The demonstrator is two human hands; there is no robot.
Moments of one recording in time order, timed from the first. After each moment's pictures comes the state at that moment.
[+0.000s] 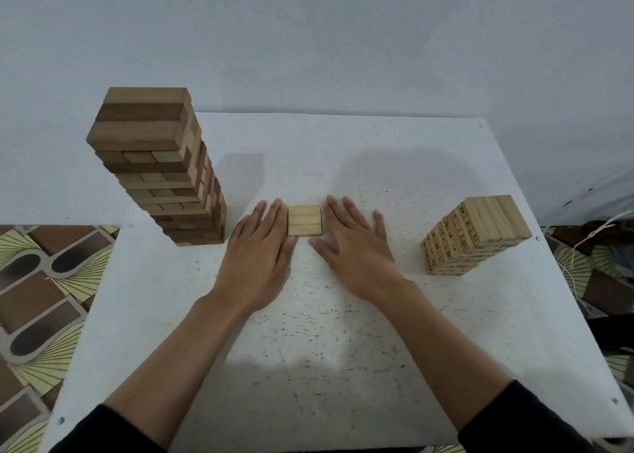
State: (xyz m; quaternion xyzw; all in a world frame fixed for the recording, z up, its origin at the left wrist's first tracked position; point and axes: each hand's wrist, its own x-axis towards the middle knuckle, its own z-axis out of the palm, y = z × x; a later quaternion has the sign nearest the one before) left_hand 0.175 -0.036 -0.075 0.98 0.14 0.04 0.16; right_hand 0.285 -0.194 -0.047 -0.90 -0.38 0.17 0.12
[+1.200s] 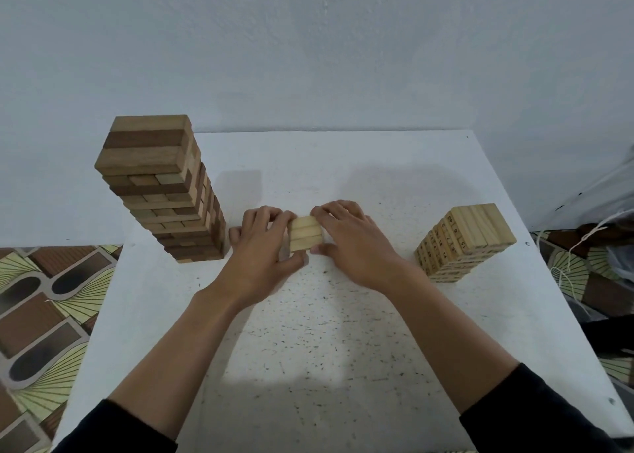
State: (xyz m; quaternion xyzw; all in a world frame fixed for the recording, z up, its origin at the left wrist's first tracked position) left_hand 0.192 -0.030 -0.040 0.97 0.12 0.06 0.22; right_hand 0.302 -0.187 -0.015 -0.87 -0.45 0.12 0.16
